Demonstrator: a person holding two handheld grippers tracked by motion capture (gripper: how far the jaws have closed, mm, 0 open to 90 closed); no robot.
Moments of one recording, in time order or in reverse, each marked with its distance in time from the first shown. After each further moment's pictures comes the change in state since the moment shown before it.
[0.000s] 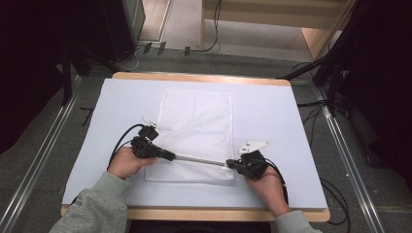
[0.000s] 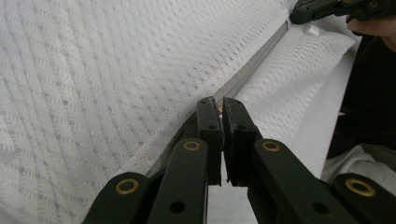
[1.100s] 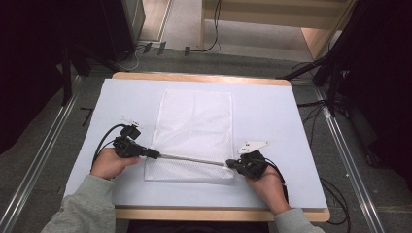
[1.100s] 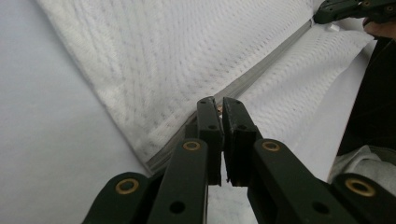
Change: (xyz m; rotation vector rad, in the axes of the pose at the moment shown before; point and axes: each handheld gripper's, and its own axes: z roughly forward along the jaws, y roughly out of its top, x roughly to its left) left arm 0.024 -0.025 -0.036 -0.032 0.041 -0.063; right arm 0.000 0.001 0.000 0.006 0.003 -0.017
